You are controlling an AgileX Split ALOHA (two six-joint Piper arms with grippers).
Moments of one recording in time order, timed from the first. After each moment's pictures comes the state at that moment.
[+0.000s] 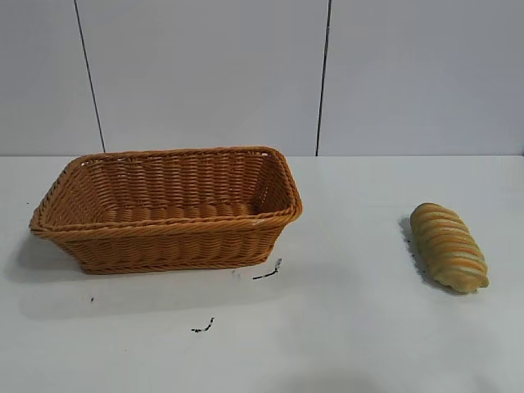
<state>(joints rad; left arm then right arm) -0.02 -0.01 -0.50 -0.04 1.07 0.08 0.03 0.96 -0.91 0.01 1.01 -0.02</state>
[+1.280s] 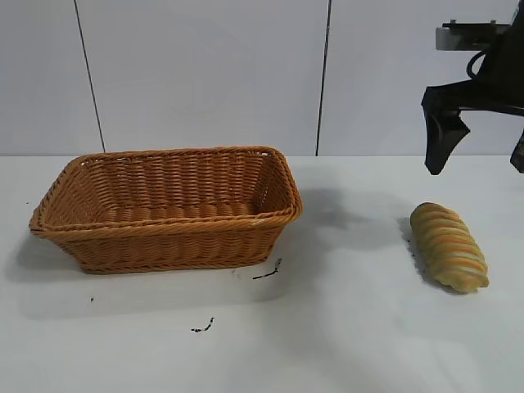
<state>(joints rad) -0.02 -0.01 -0.50 -0.04 1.07 0.08 0.08 1.97 -1.35 -0.01 0.85 -0.01</state>
